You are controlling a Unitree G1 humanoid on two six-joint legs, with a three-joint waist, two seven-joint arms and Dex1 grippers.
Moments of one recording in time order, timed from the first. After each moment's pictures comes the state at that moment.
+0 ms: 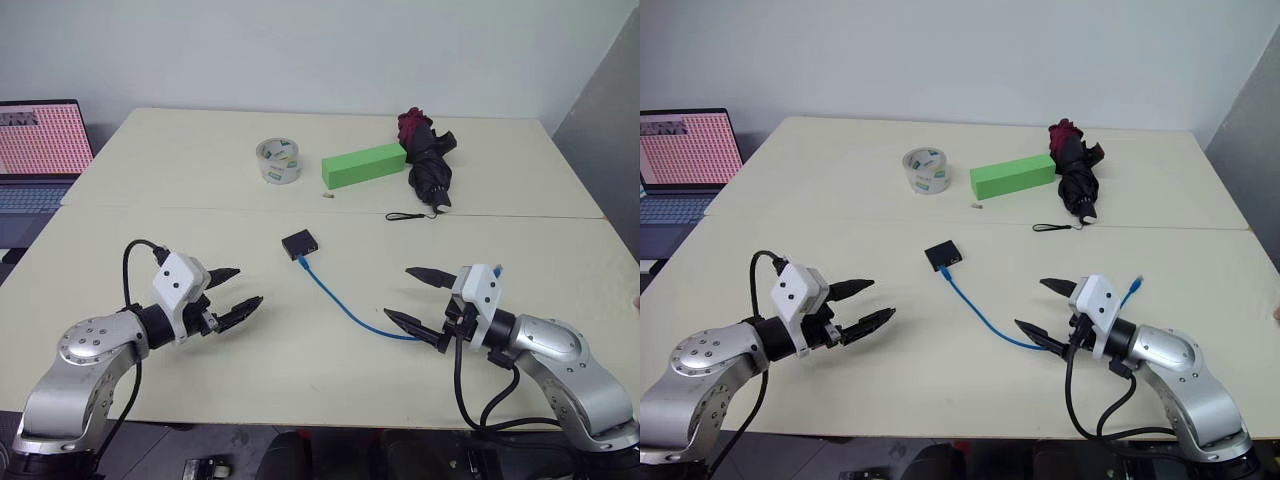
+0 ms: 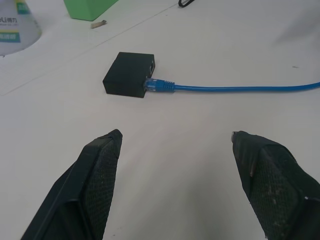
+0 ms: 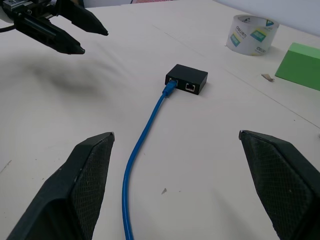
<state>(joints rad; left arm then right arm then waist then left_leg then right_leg) 0.02 0.74 0.23 -0.35 -0.44 0.45 -0.83 -0.05 -0.58 0.05 -0.51 0.38 0.36 0.74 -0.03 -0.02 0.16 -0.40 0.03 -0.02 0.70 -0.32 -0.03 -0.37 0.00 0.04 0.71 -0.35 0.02</state>
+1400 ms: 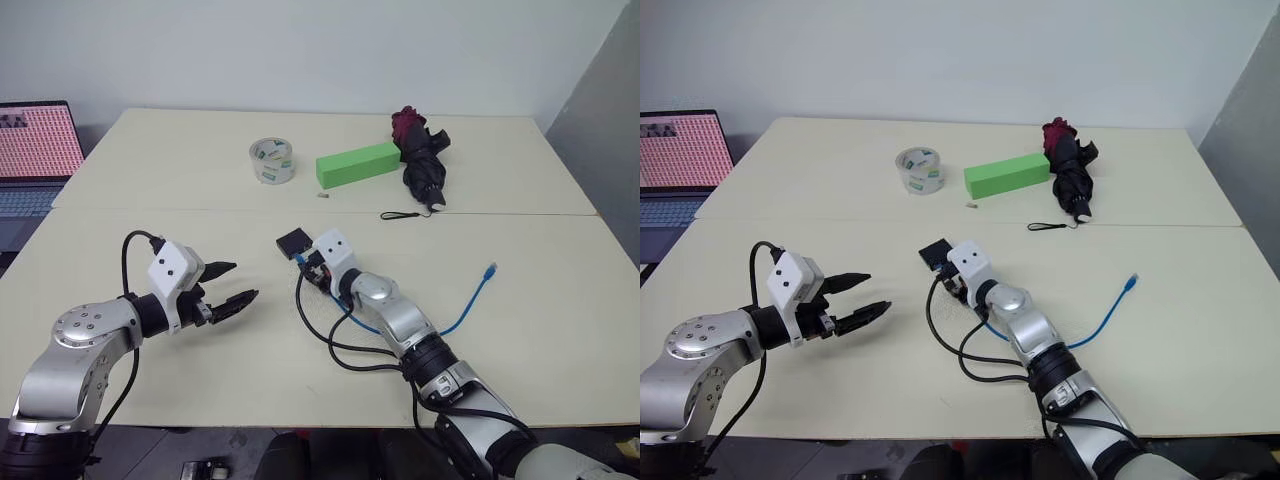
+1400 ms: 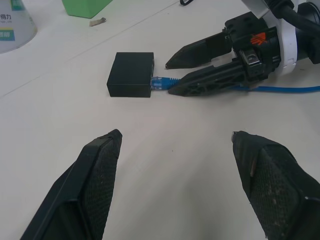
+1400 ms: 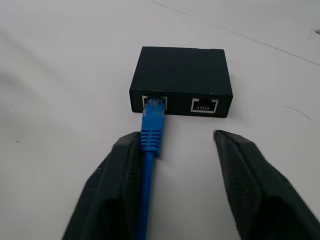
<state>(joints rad) -0.05 0.78 0.23 -0.27 -0.43 0.47 -0.86 -0.68 0.10 0.31 0.51 0.00 0.29 0.30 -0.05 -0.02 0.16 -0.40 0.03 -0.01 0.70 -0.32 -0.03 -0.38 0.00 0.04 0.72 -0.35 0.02</state>
